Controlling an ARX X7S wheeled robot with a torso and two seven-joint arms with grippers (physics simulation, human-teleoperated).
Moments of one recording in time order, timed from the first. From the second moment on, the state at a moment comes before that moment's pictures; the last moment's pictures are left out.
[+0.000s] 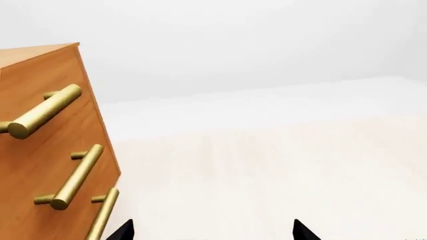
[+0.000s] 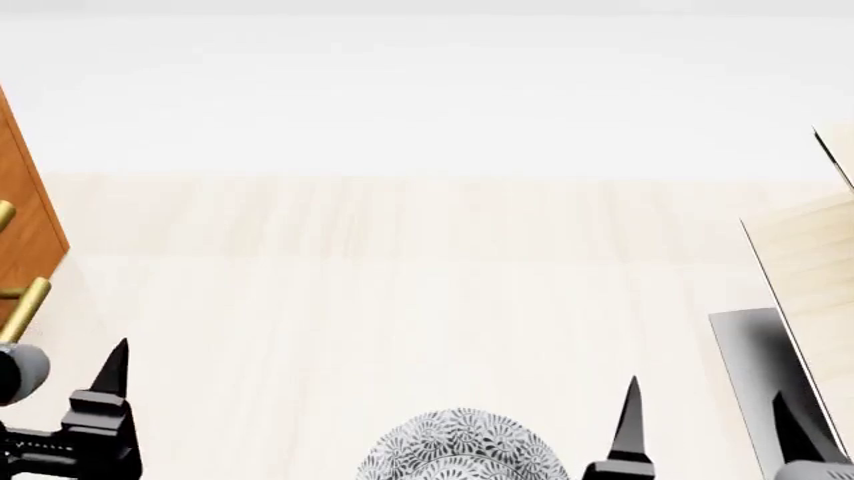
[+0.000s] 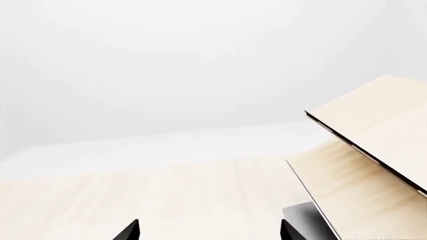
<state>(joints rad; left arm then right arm) -0.39 -0.29 -0.12 0.88 -0.56 -1.39 -0.27 0.01 0.38 0.26 -0.86 0.71 0.82 0.31</state>
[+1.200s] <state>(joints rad) -0.85 -0.30 0.19 0.28 -0.97 -1.44 -0.33 -0.04 0.39 0.23 -0.82 0.68 0.74 0.30</state>
